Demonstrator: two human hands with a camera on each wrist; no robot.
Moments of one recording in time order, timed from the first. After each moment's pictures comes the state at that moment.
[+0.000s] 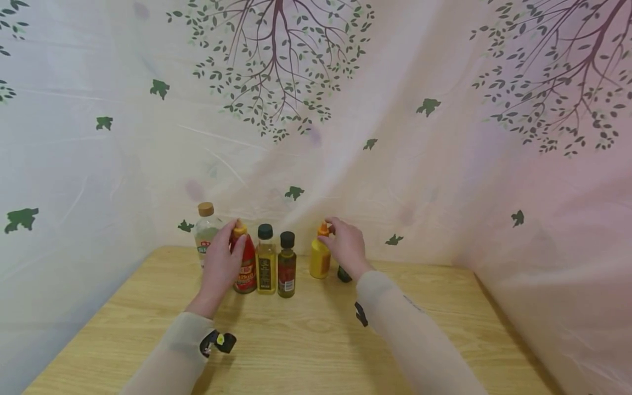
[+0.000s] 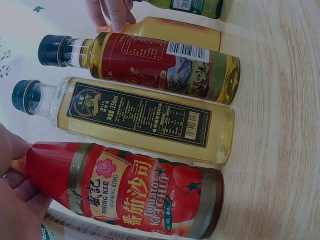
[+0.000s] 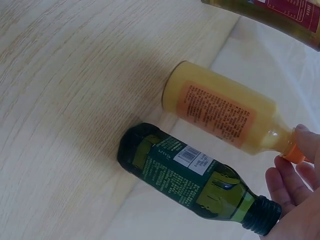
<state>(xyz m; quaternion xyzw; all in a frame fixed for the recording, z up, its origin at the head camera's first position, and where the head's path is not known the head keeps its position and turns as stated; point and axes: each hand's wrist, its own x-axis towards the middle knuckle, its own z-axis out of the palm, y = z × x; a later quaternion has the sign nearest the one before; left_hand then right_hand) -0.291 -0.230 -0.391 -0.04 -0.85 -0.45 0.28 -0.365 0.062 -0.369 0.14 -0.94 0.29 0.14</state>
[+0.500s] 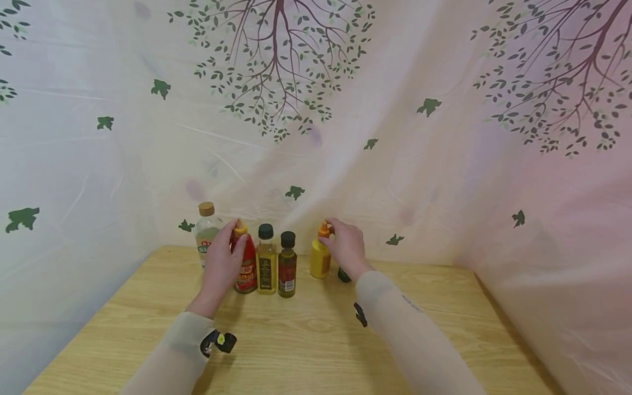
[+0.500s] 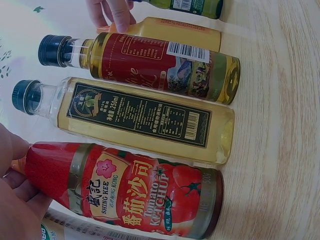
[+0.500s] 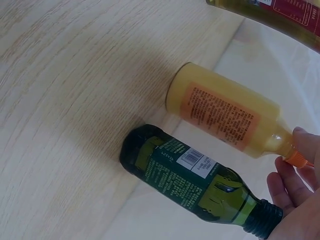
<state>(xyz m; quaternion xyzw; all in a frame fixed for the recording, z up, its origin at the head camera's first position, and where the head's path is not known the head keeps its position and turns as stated) -0.292 -0.230 -0.391 -0.04 -0.85 -0.45 0.28 -0.367 0.061 -0.372 0.13 -0.94 0.27 0.14</state>
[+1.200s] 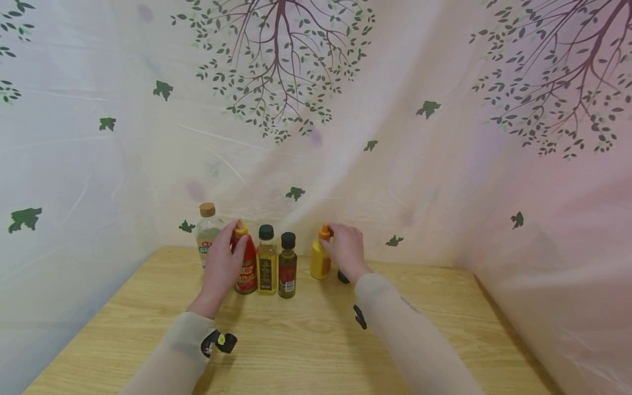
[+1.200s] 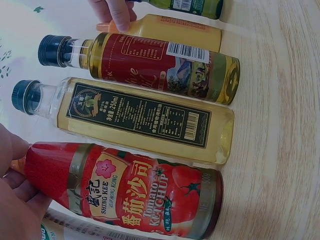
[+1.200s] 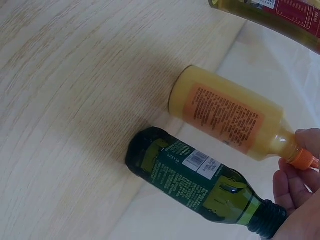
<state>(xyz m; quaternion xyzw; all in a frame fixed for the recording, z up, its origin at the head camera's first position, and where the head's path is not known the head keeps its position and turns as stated) -0.290 -0.229 -0.389 -0.03 -0.85 -0.45 0.28 -0.366 0.058 -0.375 0.15 -0.94 0.25 0.15</state>
